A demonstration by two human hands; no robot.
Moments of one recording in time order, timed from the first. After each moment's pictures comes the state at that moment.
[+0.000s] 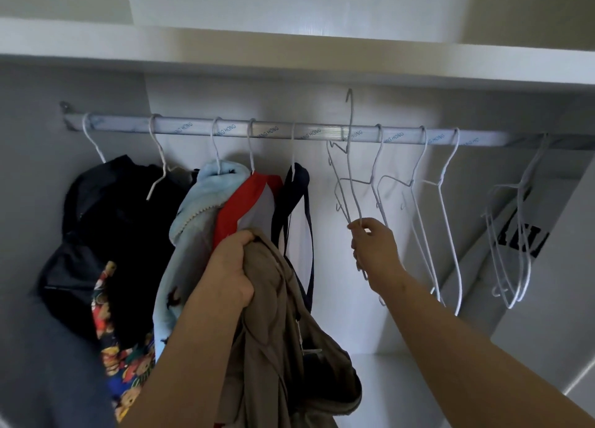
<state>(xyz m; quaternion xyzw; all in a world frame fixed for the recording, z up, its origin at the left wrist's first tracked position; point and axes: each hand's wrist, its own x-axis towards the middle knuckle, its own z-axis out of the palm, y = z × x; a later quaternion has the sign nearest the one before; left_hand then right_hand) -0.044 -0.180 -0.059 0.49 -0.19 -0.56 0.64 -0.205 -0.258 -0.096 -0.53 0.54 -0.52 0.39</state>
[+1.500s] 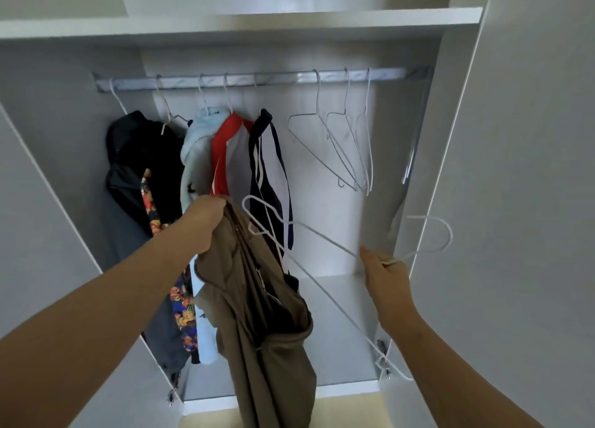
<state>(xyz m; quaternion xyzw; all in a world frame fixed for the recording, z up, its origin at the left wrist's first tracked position) -0.074 0.009 -0.089 0.70 -0.34 -0.39 0.49 -0.317 0.059 -0.169 -0.46 0.56 -0.55 0.42</state>
